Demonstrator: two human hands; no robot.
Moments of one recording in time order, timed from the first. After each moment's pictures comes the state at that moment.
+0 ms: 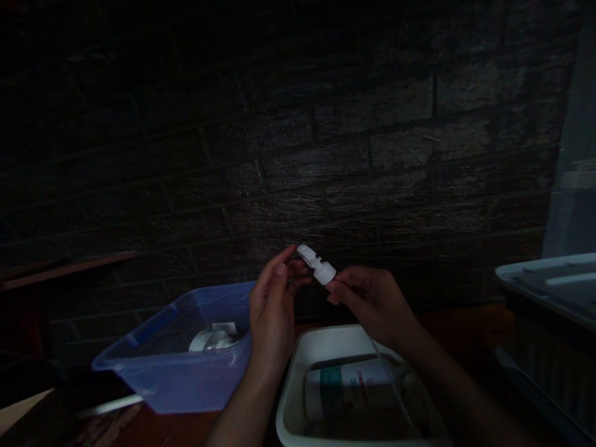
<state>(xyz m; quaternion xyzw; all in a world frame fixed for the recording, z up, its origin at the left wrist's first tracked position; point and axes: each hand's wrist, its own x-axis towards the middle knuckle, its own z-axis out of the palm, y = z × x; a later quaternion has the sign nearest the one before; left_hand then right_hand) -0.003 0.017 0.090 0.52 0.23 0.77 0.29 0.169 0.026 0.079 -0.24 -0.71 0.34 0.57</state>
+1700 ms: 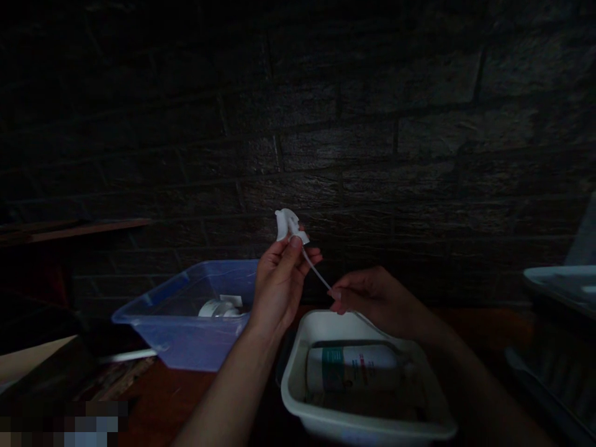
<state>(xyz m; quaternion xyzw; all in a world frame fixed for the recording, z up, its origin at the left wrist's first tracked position) -0.014 0.023 0.099 0.46 0.18 0.76 0.42 0.173 0.025 0.079 -0.27 -0.78 0.43 0.37</state>
